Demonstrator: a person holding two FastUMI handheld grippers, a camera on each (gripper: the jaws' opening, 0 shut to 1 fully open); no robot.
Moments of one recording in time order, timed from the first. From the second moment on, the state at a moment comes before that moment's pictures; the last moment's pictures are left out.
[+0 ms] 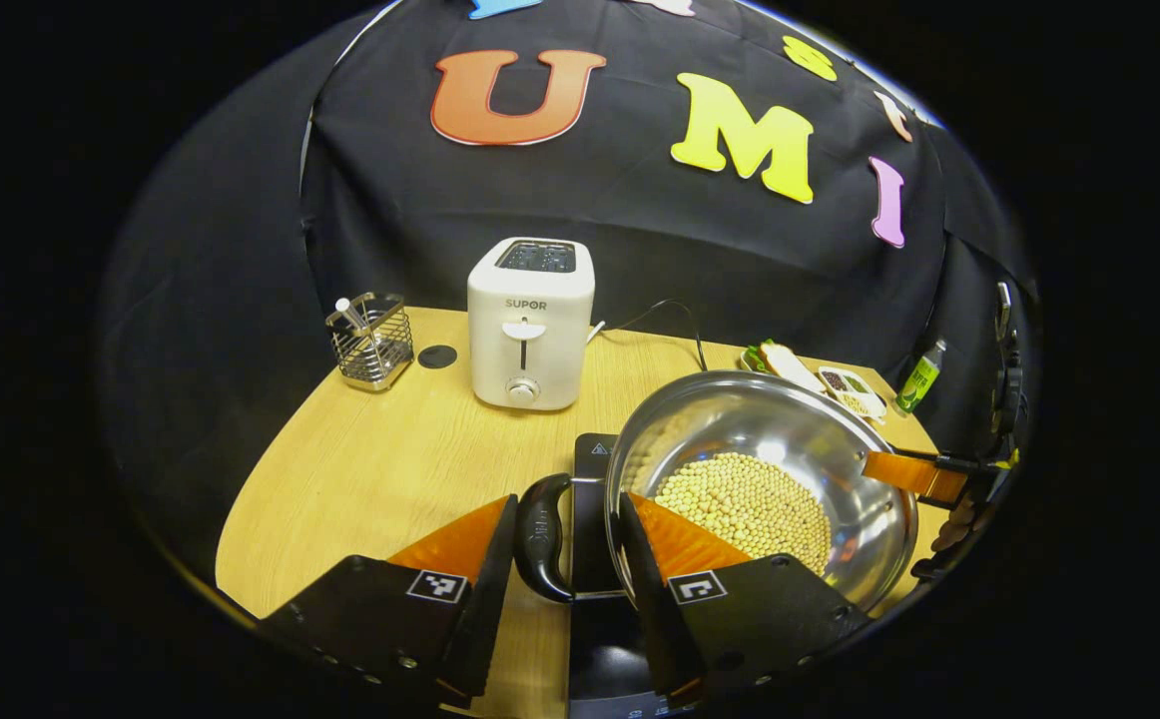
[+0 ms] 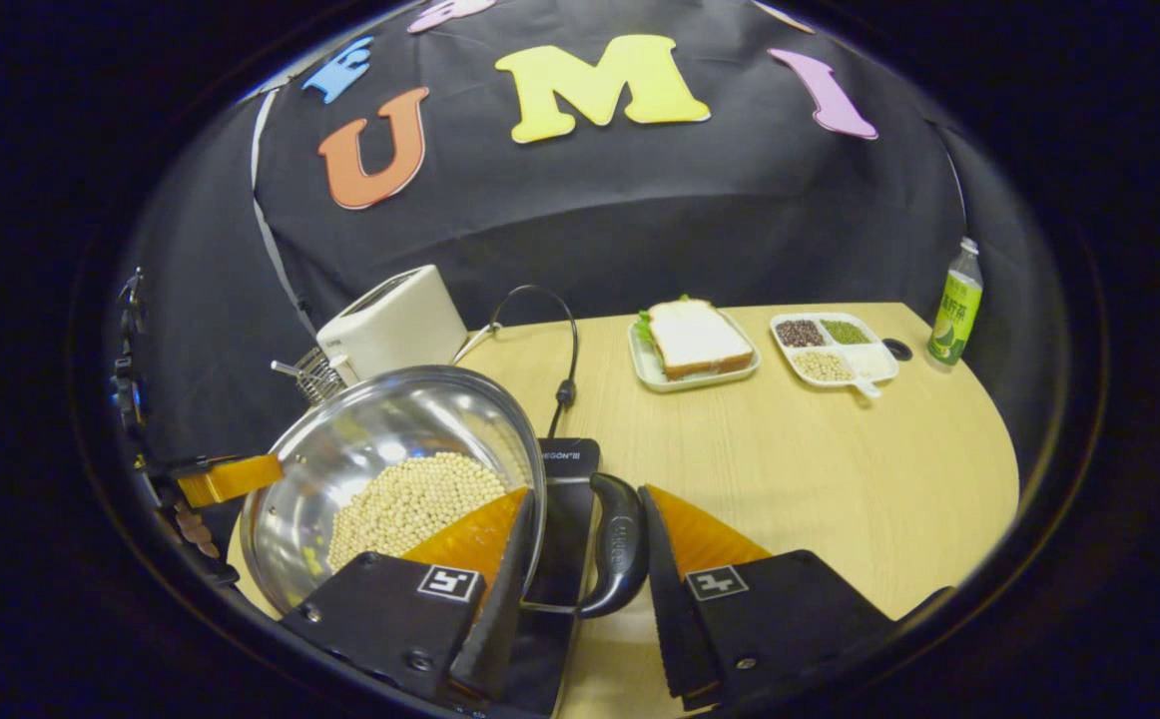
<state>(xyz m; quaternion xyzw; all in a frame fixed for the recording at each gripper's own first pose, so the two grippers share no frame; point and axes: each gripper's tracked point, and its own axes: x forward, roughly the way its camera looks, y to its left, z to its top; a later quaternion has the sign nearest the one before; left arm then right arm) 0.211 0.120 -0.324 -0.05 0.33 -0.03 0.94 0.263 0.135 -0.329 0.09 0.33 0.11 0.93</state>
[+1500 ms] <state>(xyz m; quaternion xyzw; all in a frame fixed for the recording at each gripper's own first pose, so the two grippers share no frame) 0.019 0.032 -0.055 0.01 0.08 -0.01 1.00 0.042 0.013 -0.075 0.01 0.02 0.01 1.00</state>
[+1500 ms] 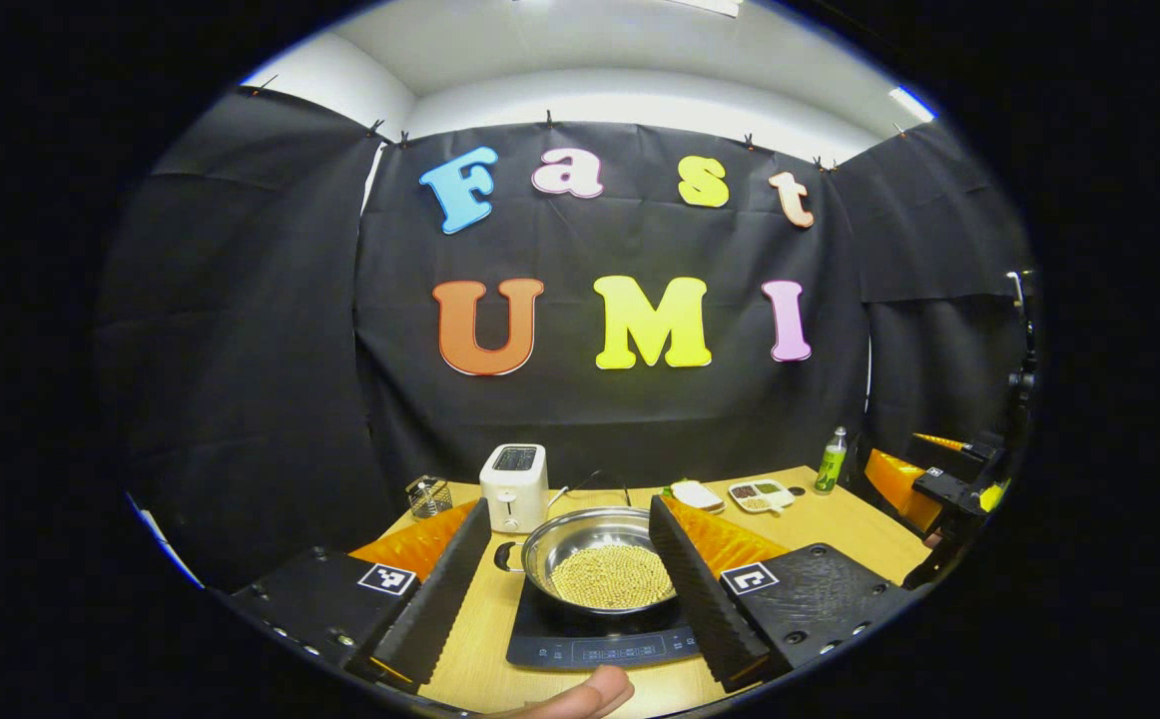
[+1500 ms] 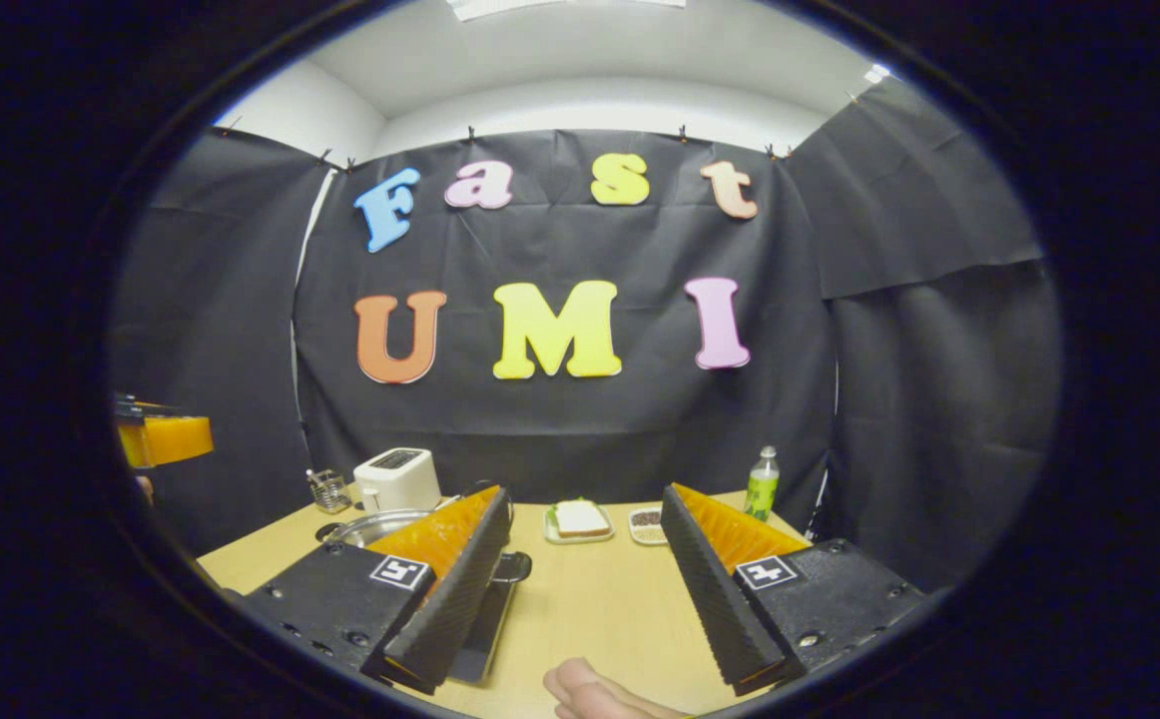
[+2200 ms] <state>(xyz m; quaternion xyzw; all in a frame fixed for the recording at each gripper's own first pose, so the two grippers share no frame) -0.060 -0.002 -0.046 0.00 -0.01 0.00 1.00 -0.086 -0.025 -0.054 0.03 -0.03 0.01 1.00</state>
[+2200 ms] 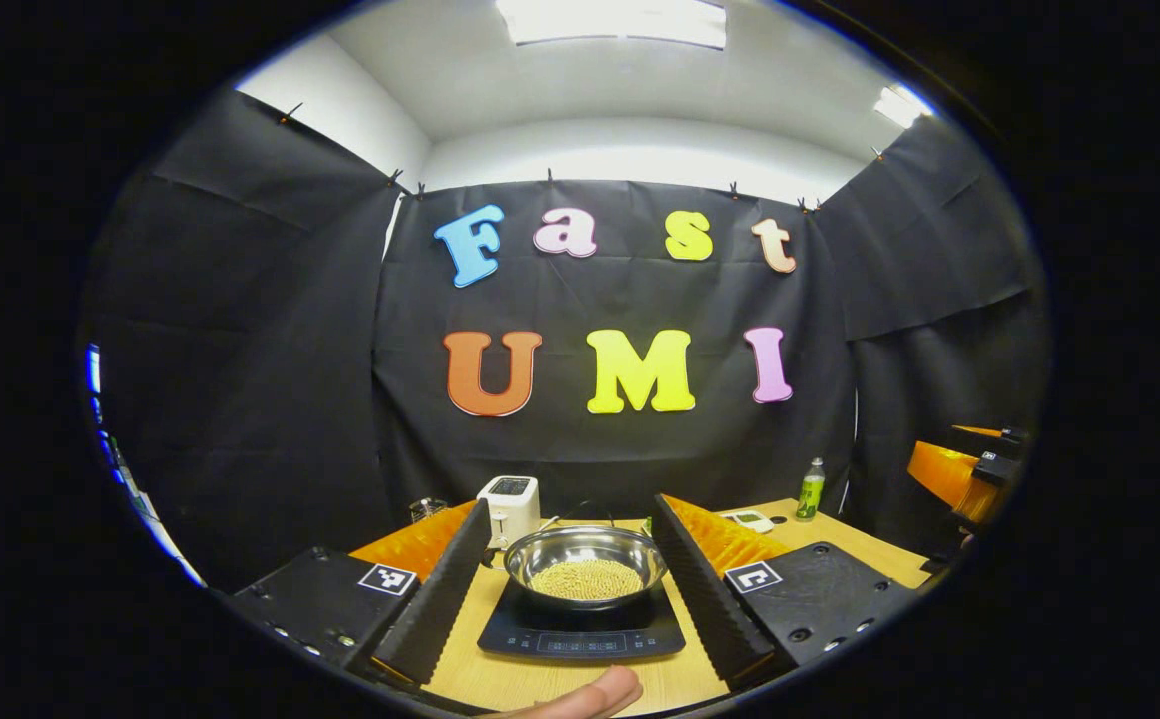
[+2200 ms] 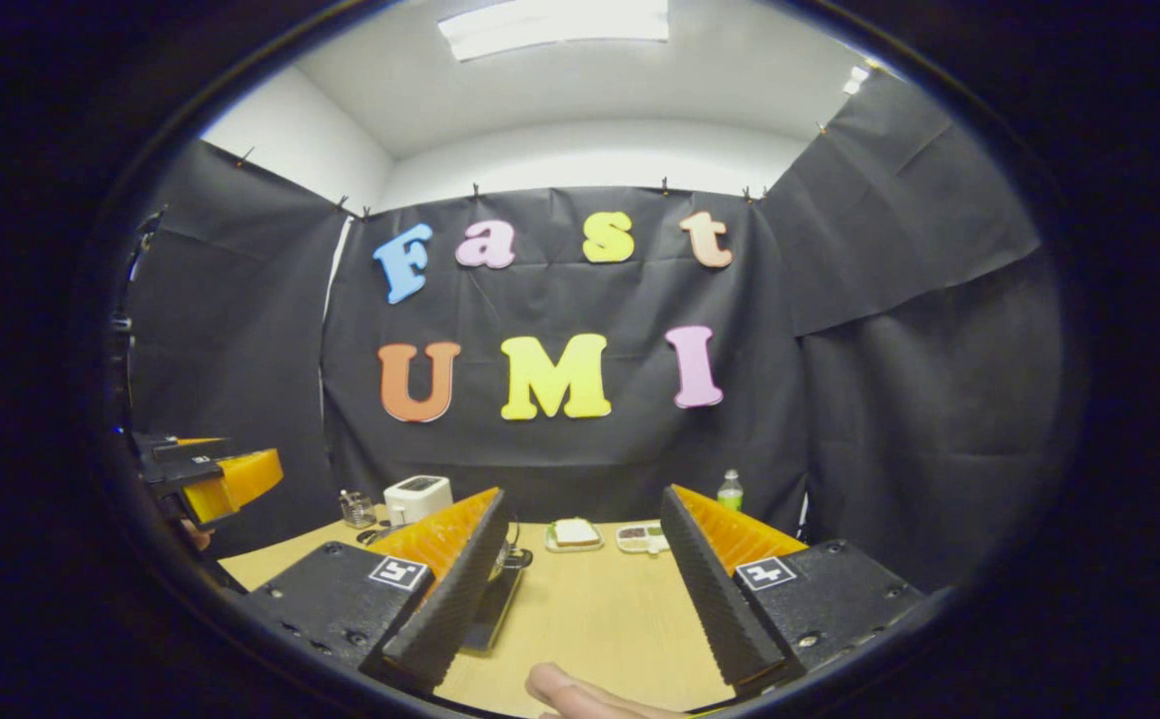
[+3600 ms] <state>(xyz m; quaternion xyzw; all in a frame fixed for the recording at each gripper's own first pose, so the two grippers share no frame) -0.070 0.005 -0.038 -0.02 -0.05 -0.01 1.00 -0.096 -0.027 -0.049 0.05 -0.06 0.03 1.00</state>
